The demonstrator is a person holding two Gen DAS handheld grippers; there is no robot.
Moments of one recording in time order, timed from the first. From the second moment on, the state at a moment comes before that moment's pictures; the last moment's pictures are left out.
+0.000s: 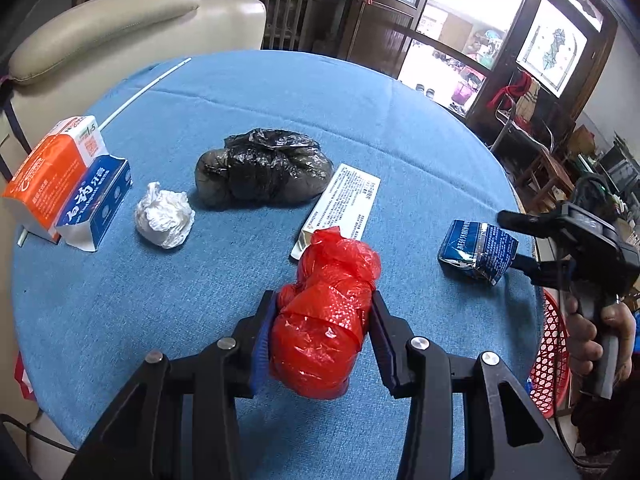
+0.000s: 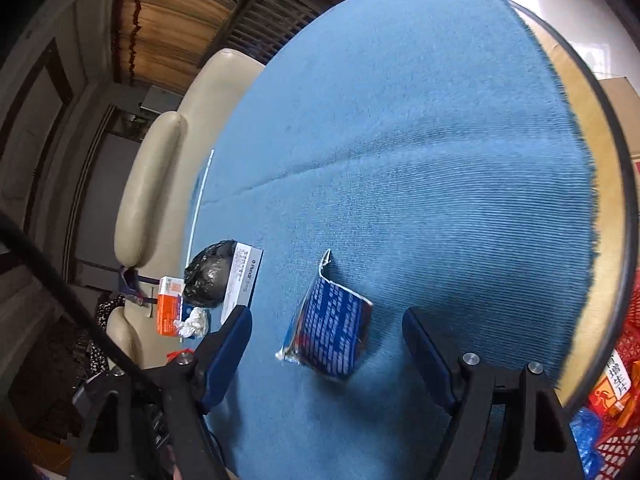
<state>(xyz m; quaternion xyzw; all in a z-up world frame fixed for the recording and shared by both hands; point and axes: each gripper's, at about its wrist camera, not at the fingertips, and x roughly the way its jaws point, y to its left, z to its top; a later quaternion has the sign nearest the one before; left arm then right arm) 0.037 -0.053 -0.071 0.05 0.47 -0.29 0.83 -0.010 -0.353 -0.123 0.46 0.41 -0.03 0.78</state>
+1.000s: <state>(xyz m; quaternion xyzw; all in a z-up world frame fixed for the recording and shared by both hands) -0.011 -0.115 -0.048 0.09 0.45 -0.37 0.81 -0.097 -0.355 -0.044 0.37 0.32 -0.03 0.87</state>
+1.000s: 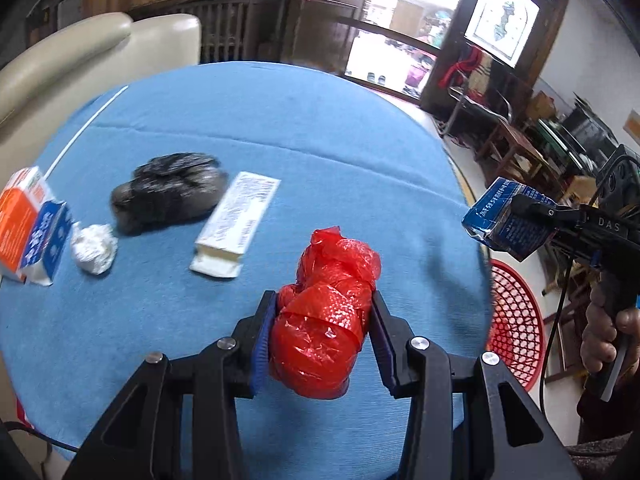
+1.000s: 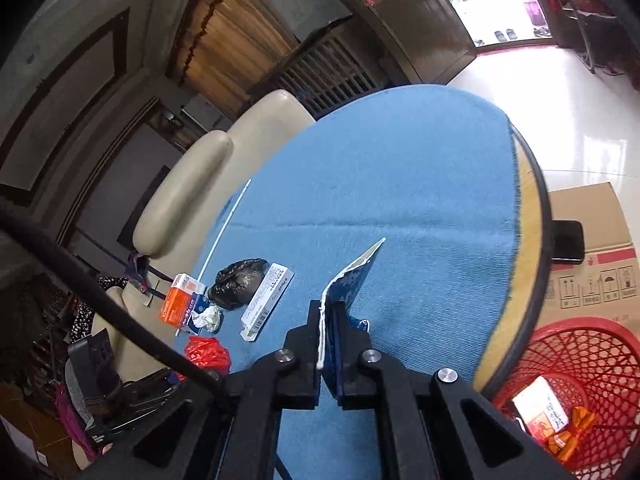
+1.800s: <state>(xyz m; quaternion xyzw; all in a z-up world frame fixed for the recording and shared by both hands) -0.098 -0.255 -0.027 0.24 0.38 -0.45 0.77 -0.233 -0.415 -0.051 0.39 0.29 -0.11 0.87</state>
